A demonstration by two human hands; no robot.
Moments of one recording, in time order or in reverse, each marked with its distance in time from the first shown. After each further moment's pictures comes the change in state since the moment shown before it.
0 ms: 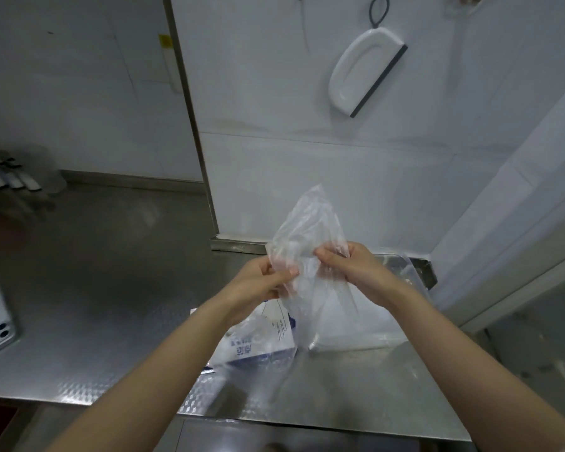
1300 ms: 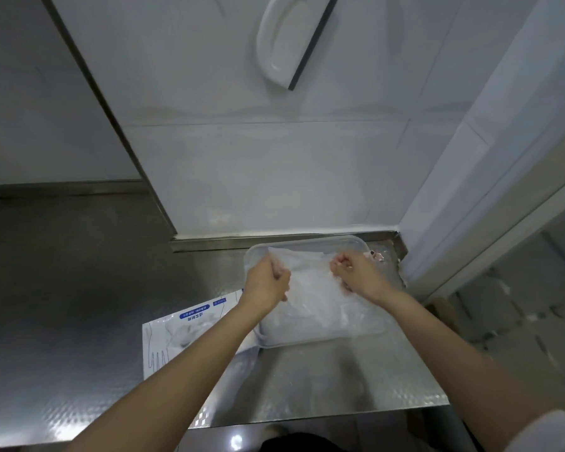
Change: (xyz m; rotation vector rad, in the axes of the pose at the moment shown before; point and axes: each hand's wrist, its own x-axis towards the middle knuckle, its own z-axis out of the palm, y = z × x) left_hand 0.056 -0.036 0.063 0.616 0.236 -0.028; right_hand 0.009 0.094 -0.069 -0.388 0.273 0.162
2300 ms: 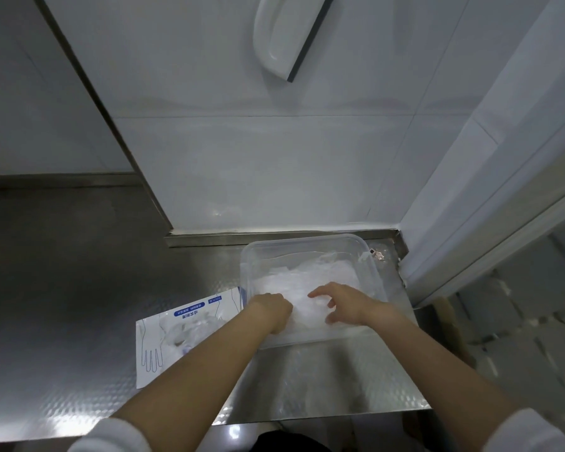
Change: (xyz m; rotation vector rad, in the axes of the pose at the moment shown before) left_hand 0.022 -0.037 0.033 1.202 -0.627 0.156; right_hand 0.001 0.032 0.023 -0.531 -0.460 -0.051
